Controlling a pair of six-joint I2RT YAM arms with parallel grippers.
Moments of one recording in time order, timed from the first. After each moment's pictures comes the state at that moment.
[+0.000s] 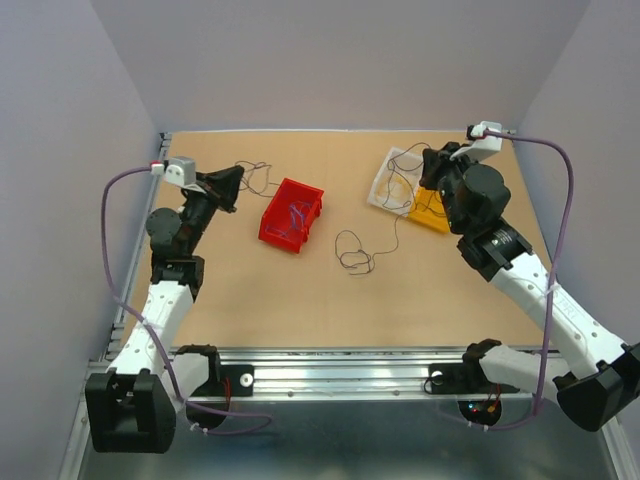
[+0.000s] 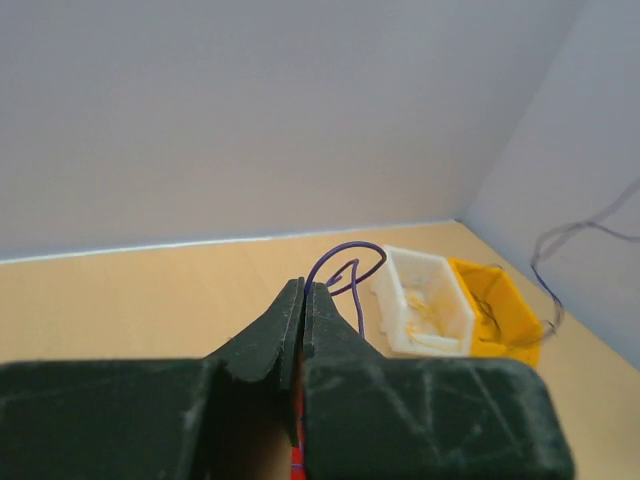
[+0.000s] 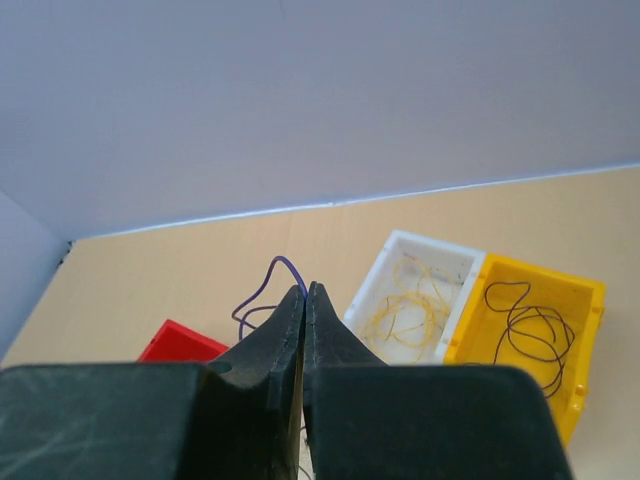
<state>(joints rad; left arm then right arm) 0.02 0.96 0.61 0.67 0.41 -0.44 0.52 1.06 1.06 0.06 0.46 0.27</state>
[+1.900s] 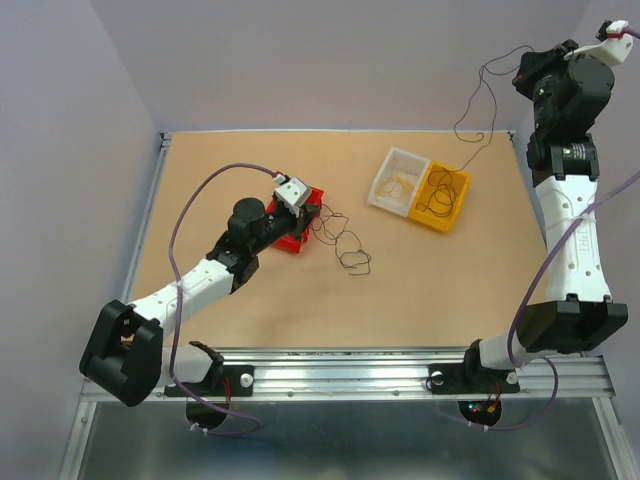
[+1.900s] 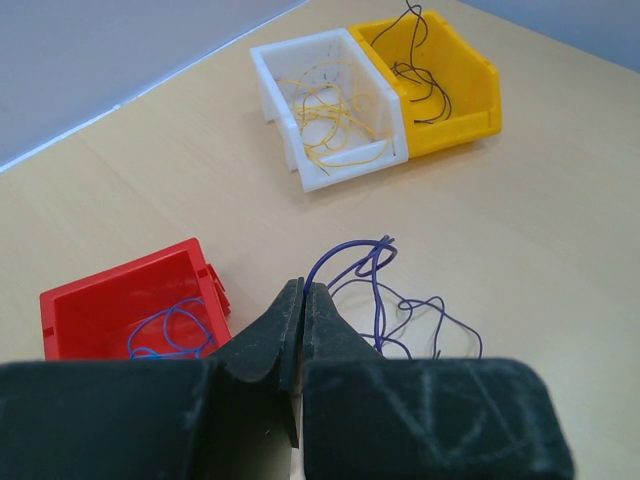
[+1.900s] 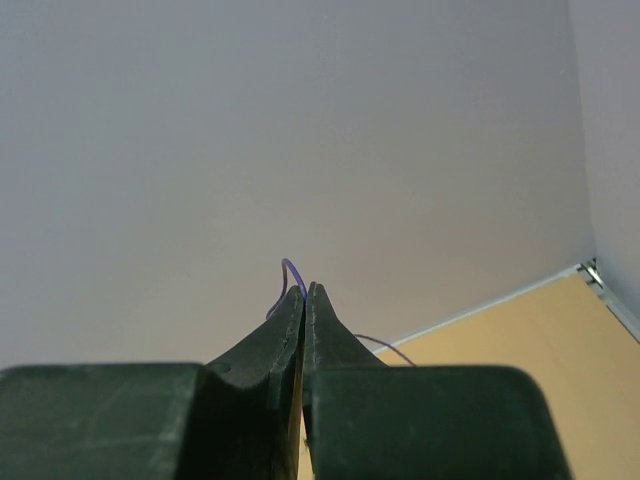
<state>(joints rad) -0.54 1.24 0.69 0.45 0.29 0.04 -0.07 1.48 1.82 -0.14 0.11 0.47</state>
